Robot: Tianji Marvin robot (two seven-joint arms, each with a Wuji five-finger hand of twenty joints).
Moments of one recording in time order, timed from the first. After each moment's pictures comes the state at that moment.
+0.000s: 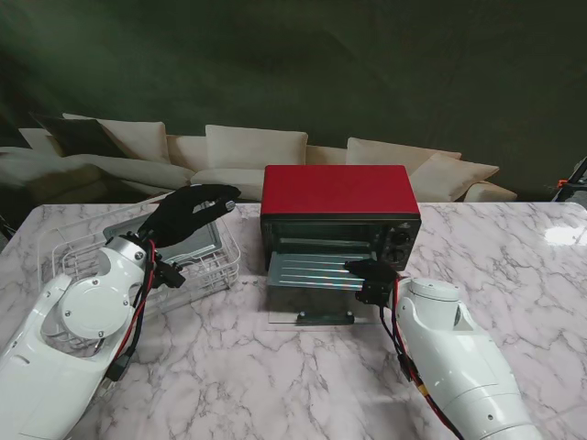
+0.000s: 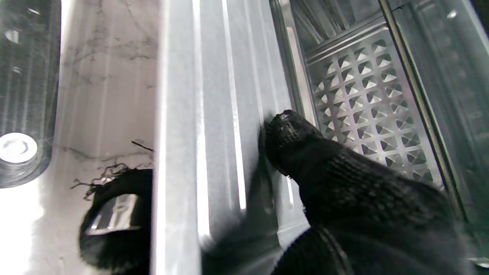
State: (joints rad) left arm 1.49 -1.10 -1.37 -1.80 0.37 -0.10 -0.14; right arm -1.33 -1.33 1.30 -1.29 0.58 0.56 -0.13; left_hand 0.92 -0.01 0.01 0.01 0.61 0.14 0.22 0.45 0.61 0.17 0.14 0.32 0.46 0.25 0.20 0.43 0.08 0.31 0.50 0.53; right_hand 0.77 -0.58 1.02 -0.30 0.78 0.10 0.90 0.58 0.99 0.20 0.89 0.75 1.20 0.11 1.19 0.62 1.17 0.23 1.71 0.59
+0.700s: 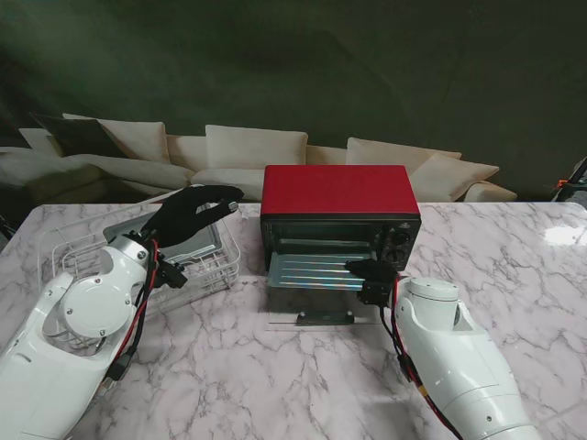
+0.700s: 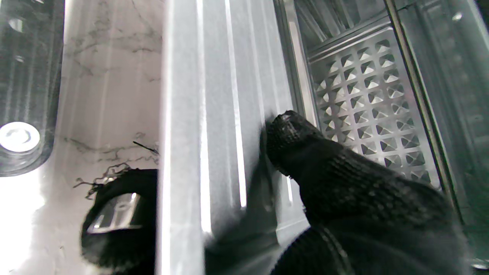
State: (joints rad) left arm 1.48 -1.09 -1.36 -1.80 0.37 -0.09 -0.16; right arm -1.34 -1.33 1.30 -1.30 0.55 0.57 -0.14; left_hand 0.92 -0.01 0.01 0.01 0.61 0.14 0.22 0.45 0.61 0.17 0.14 0.33 0.46 0.25 0.20 0.43 0.08 0.31 0.50 0.53; right_hand 0.77 -0.57 1.00 -0.30 0.78 0.10 0.90 0.59 0.99 0.20 0.89 0.75 1.20 0.10 1.21 0.63 1.17 0.22 1.71 0.59
